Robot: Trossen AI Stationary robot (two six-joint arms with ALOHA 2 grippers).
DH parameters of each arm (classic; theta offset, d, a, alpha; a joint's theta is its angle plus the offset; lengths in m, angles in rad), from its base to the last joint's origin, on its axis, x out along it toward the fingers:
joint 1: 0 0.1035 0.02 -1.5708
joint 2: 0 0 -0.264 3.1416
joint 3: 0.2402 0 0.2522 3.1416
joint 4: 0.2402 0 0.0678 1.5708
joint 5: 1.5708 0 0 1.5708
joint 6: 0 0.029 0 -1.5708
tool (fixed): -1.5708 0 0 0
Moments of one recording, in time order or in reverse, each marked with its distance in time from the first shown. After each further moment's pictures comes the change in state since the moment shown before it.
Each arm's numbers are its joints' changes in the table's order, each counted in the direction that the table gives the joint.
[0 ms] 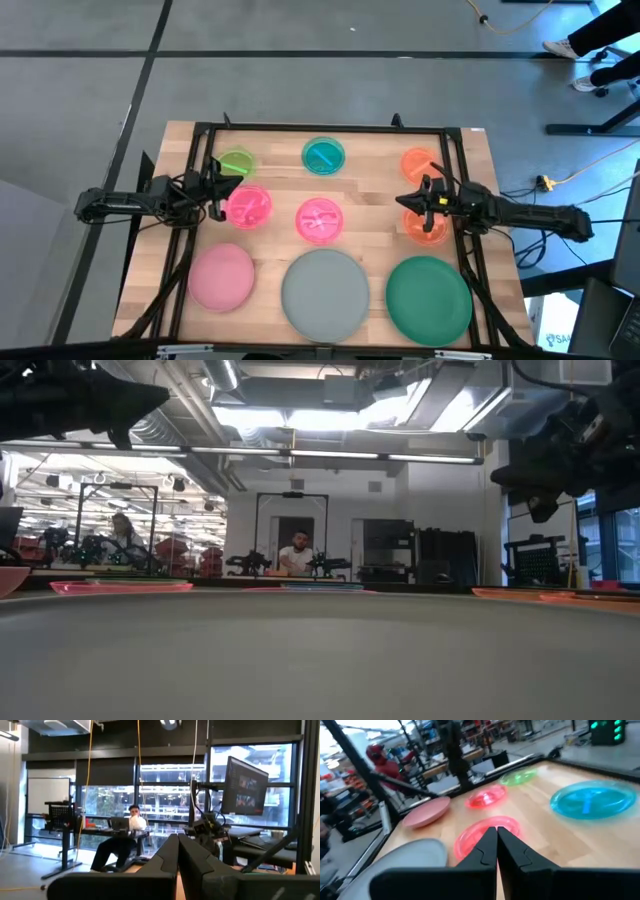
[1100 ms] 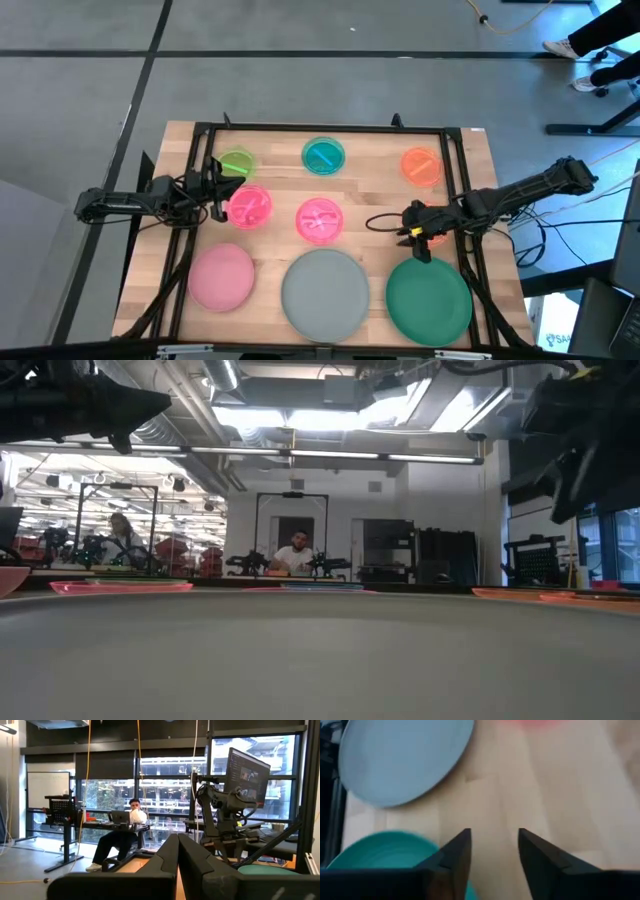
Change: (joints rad) left arm 0.000 0.000 0.000 0.040 0.003 -0.004; right arm 0.428 0.680 0.528 0.651 -0.032 0.159
